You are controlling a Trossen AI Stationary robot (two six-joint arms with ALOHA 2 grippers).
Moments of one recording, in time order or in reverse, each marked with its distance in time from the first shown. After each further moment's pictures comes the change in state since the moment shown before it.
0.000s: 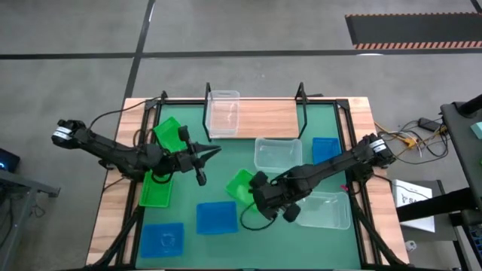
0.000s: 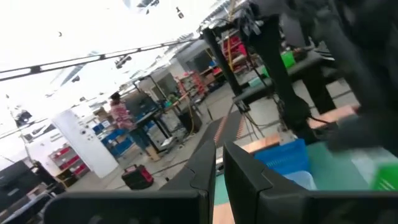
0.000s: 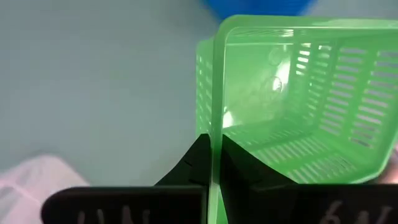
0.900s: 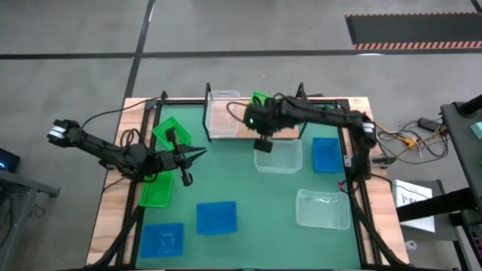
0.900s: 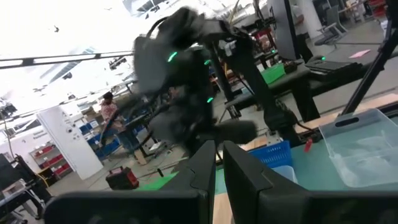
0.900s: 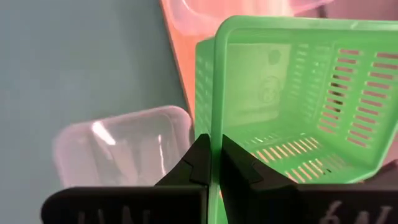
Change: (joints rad) left arm -0.034 -0.210 -0.168 0.002 0.002 -0.059; right arm -0.556 0.071 0.261 -0.220 0.168 0.446
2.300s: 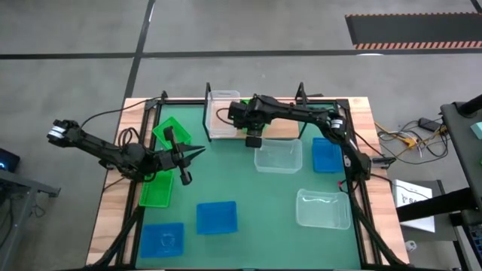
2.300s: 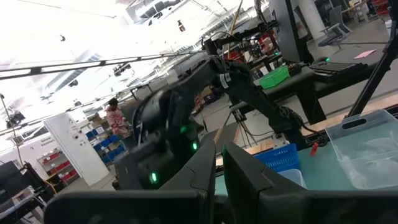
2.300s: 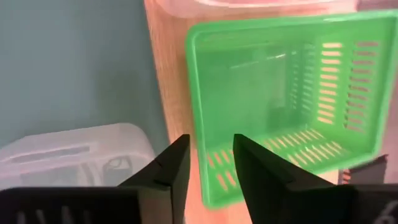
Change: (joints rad) left arm 0.001 -0.018 0.003 0.003 0.000 0.043; right arm -0.094 0.291 0.144 -0.006 -0.023 -0.154
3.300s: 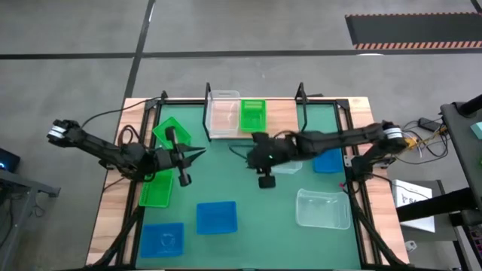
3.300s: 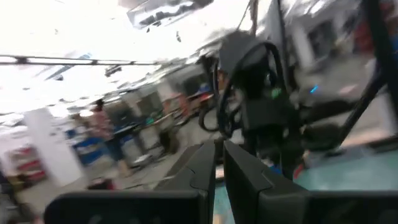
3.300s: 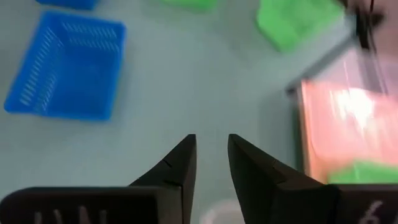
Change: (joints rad) left arm -0.001 0.029 0.007 0.072 0.081 -0.141; right arm 0.378 -0.572 -0.711 0.782 -0.158 0.025
